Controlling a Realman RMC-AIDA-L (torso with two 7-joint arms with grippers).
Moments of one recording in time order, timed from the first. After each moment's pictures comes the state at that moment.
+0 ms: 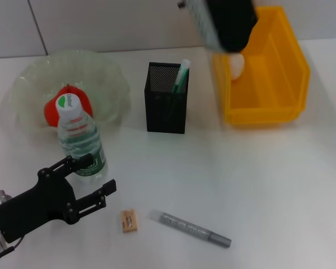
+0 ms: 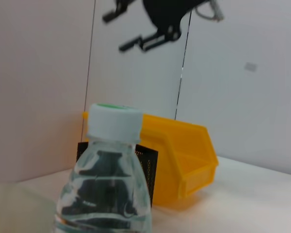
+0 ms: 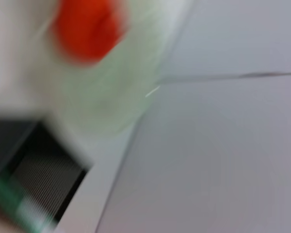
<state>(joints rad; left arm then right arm) -0.28 -2.07 1.07 0.40 1.41 1.46 -0.87 0.78 2.08 -1.43 -1.54 -2.69 -1.11 1.52</state>
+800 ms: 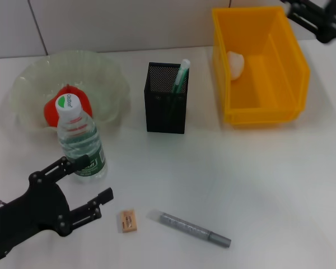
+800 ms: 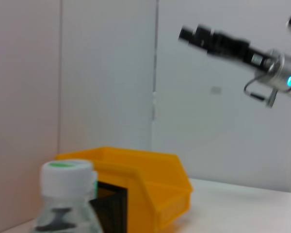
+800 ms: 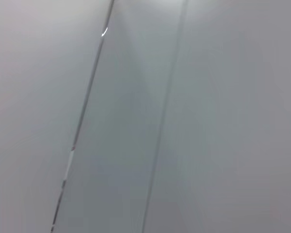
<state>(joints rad) -0.24 -2.06 1.05 0.42 1.41 1.59 -0.75 0.29 2.07 -0.93 -0.92 -1.13 -1.47 1.02</state>
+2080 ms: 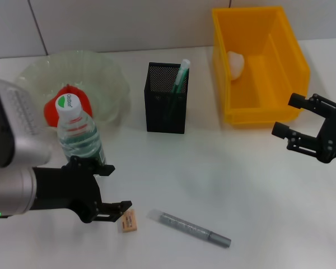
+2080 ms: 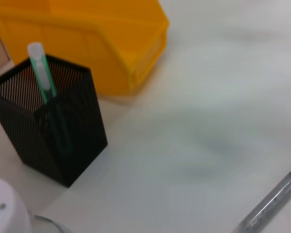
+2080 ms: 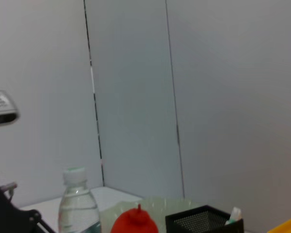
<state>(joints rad) -0.16 -2.07 1.57 1.54 2.17 1.28 -1.94 0.23 1.99 -0.87 -0.57 -1.42 -1.59 1.01</state>
